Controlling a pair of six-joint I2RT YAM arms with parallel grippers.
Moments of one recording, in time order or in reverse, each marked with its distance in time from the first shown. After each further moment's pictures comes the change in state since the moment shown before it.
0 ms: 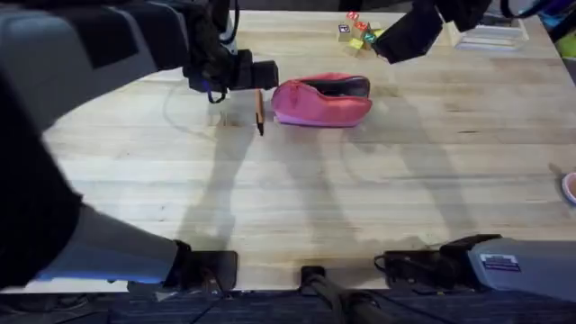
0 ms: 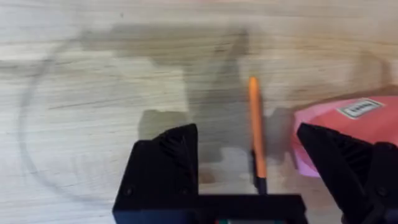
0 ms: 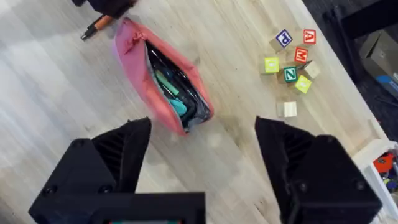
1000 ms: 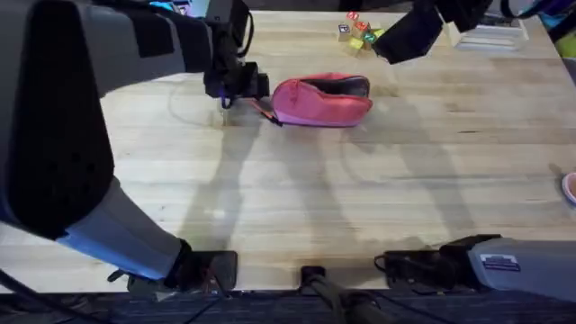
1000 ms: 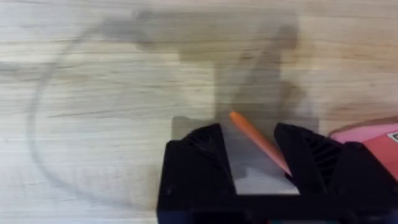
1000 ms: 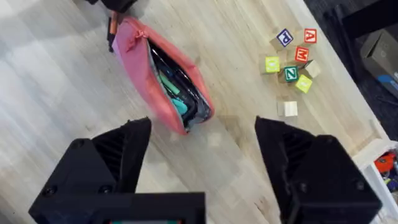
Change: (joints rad) left arm -0.038 0.132 0.005 0.070 -0.120 -0.025; right arm 0.000 0.000 0.000 -0.003 0.000 0.000
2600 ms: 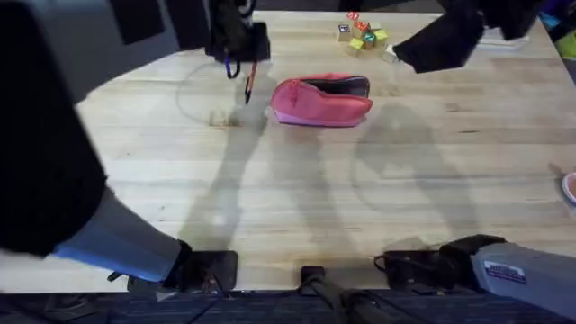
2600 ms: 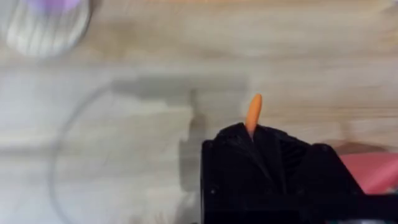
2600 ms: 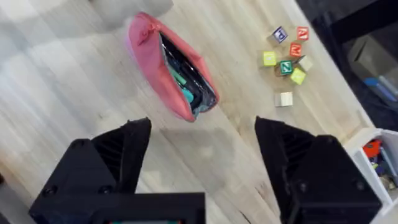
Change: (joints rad) left arm -0.027 -0.042 0.142 0.054 0.027 0.033; right arm 0.000 -0.138 0.000 -0.086 0.000 0.000
